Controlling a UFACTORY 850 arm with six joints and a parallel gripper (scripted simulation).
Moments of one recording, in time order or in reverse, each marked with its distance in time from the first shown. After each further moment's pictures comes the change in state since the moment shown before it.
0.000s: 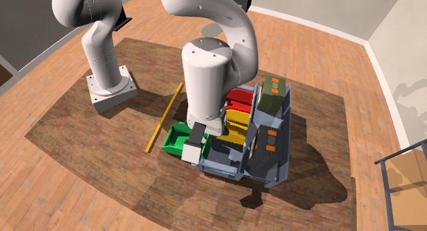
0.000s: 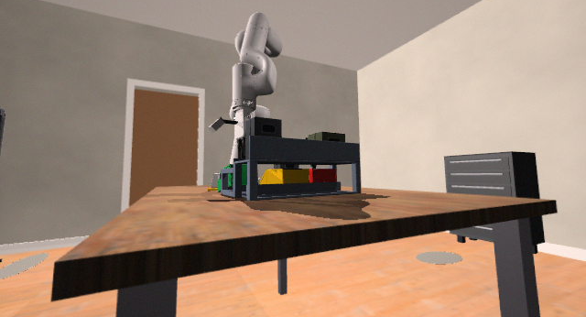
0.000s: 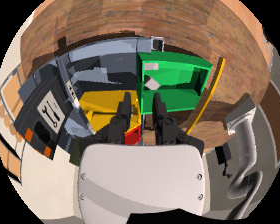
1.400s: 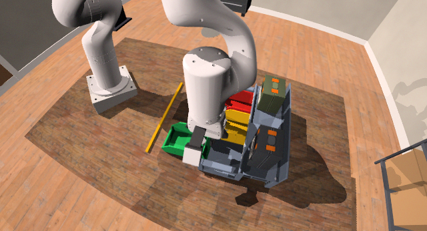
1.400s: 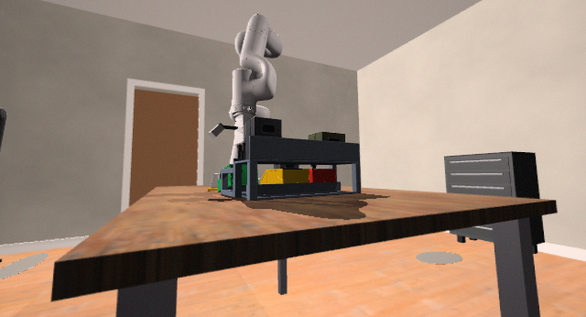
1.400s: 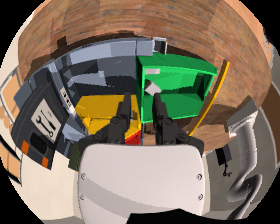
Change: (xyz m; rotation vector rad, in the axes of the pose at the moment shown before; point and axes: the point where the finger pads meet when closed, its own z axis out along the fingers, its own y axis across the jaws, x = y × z) arm 0.000 0.000 0.020 0.001 0.000 0.000
